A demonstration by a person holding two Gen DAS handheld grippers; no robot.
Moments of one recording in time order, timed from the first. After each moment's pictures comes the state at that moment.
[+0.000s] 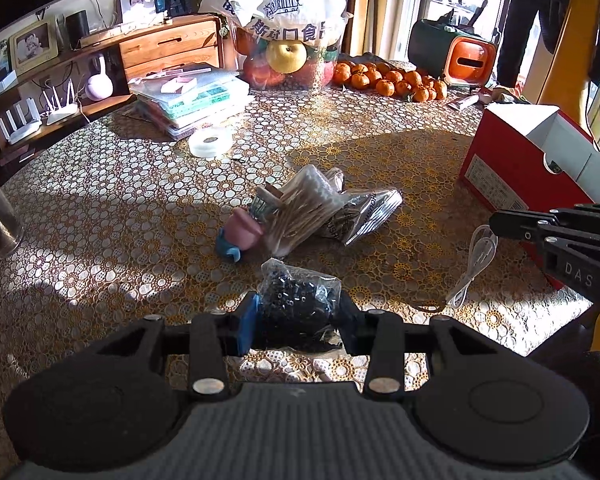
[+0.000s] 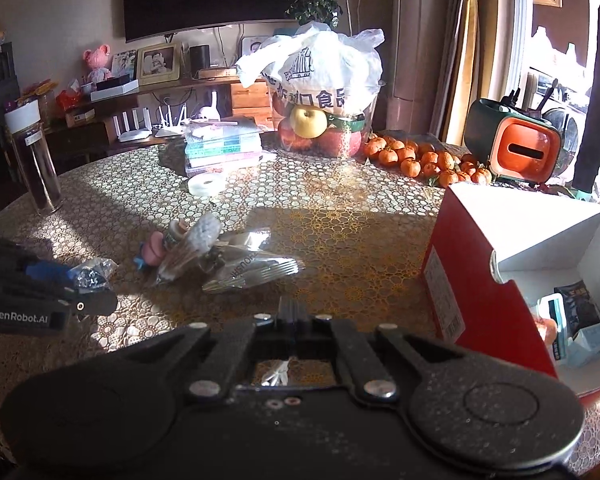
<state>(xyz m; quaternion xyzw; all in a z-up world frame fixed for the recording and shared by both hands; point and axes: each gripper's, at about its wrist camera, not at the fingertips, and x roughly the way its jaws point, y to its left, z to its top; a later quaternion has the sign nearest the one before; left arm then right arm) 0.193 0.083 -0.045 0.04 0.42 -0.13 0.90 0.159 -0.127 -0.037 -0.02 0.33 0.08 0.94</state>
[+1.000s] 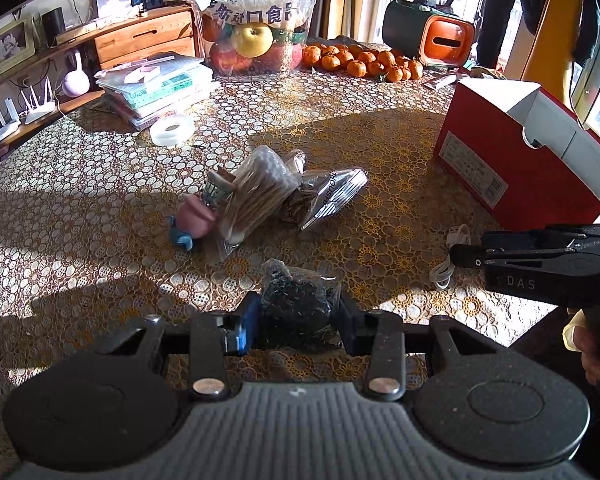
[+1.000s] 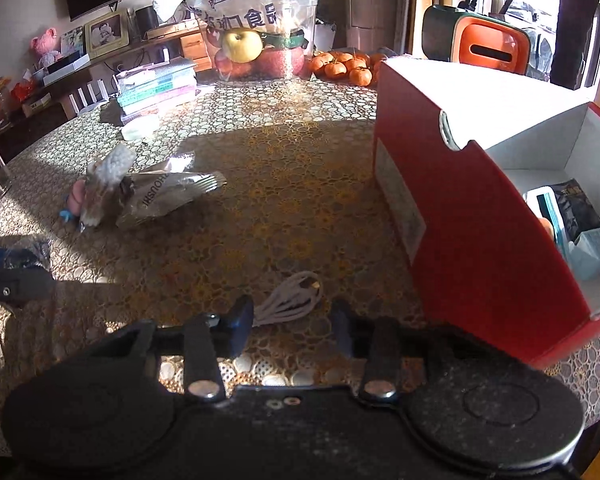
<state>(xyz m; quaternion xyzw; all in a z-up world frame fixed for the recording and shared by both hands) 0.194 0.058 -0.061 0.05 0.44 -0.15 0.88 0.177 -0.170 -0.094 0.03 0.42 0.04 0.91</state>
